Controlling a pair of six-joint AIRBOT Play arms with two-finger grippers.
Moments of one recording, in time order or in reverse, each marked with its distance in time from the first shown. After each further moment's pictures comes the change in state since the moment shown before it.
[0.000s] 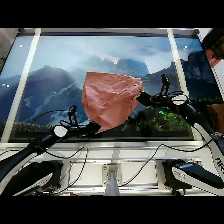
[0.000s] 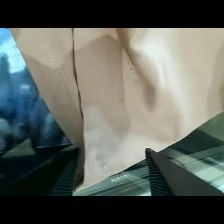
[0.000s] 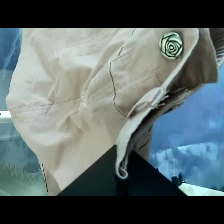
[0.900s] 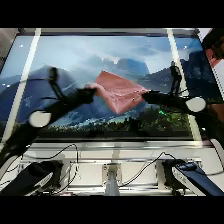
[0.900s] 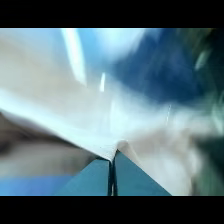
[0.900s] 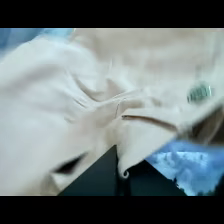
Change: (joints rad) left arm 0.058 0.298 0.381 -0.010 0.180 0.322; right arm 0.000 0.315 0.044 -0.245 0.132 0.021
